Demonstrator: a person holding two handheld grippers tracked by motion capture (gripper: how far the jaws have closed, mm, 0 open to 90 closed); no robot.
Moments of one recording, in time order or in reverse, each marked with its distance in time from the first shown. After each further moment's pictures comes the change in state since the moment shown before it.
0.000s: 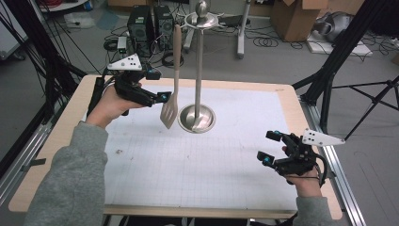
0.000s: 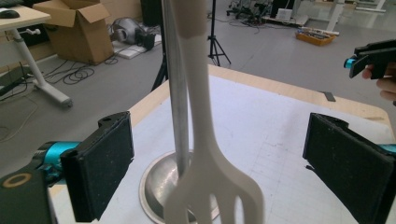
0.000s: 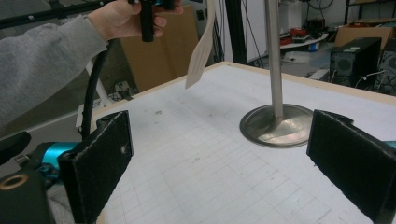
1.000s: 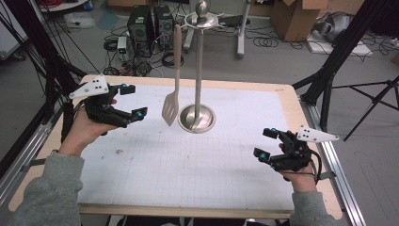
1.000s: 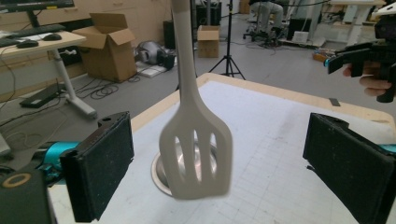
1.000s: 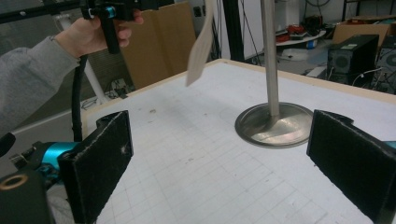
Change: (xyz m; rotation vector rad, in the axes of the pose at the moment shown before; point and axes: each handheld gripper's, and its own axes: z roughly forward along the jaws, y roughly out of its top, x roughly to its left) left arm -0.029 -0.046 -0.066 -0.116 0.102 0.003; right arm -0.007 0.000 0.011 0.012 -0.007 0.001
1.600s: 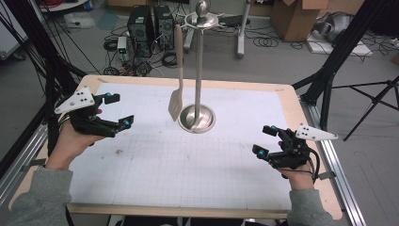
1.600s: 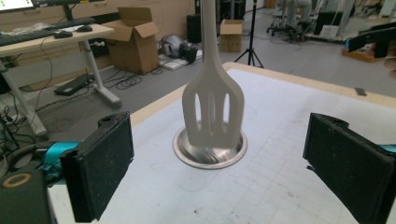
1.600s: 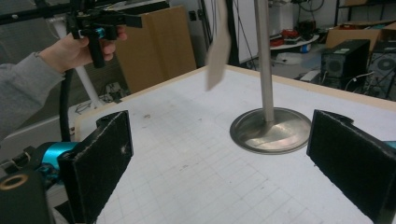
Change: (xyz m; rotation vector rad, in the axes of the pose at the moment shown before) left arm -0.003 -0.021 -0.032 0.017 0.087 -0.002; right arm -0.001 0.003 0.003 -0.023 -0.030 -0.005
